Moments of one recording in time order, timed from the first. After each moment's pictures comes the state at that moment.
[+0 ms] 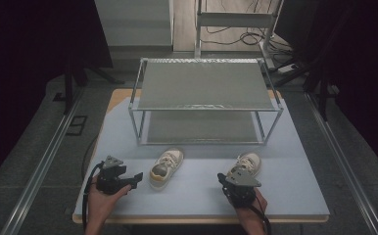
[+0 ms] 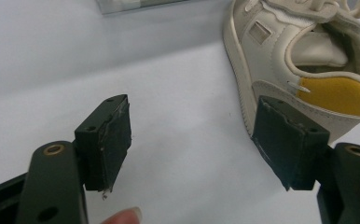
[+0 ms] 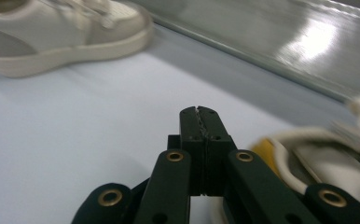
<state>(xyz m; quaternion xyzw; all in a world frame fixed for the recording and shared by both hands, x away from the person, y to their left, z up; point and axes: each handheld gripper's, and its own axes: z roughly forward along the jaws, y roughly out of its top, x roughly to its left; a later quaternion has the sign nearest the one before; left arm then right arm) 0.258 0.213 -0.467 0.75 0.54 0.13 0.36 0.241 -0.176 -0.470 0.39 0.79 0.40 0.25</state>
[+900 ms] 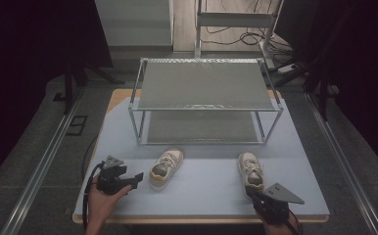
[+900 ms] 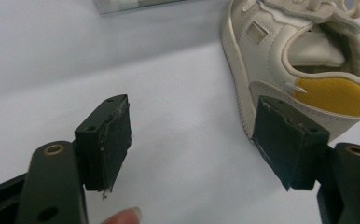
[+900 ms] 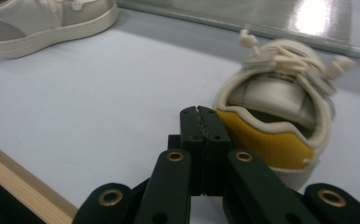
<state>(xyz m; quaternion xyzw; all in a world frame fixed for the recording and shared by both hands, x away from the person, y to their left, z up) 0.258 0.211 -0.466 0.75 0.54 0.13 0.36 0.201 -0.260 -0.471 0.45 0.75 0.43 0.22</state>
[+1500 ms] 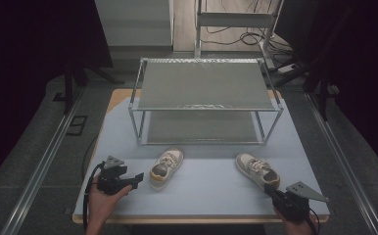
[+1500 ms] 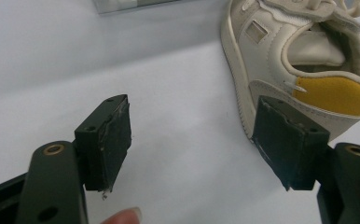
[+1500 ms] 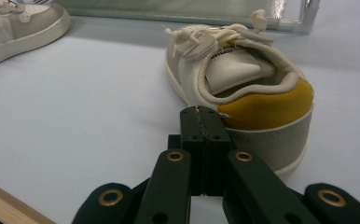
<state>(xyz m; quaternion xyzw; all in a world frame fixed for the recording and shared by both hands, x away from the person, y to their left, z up) 0.258 0.210 -0.466 0.75 0.53 0.13 0.36 0.210 -0.313 -0.476 0.50 0.72 0.44 0.21</state>
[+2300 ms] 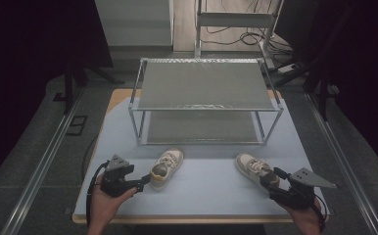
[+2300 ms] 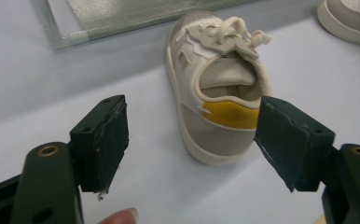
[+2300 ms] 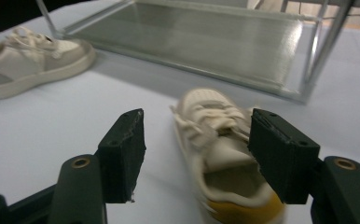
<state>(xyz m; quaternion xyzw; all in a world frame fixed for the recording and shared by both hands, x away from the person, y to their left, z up) 0.244 0.188 -0.436 0.77 0.49 0.12 0.39 0.230 -0.314 -0.434 0.44 0.74 0.46 0.23</state>
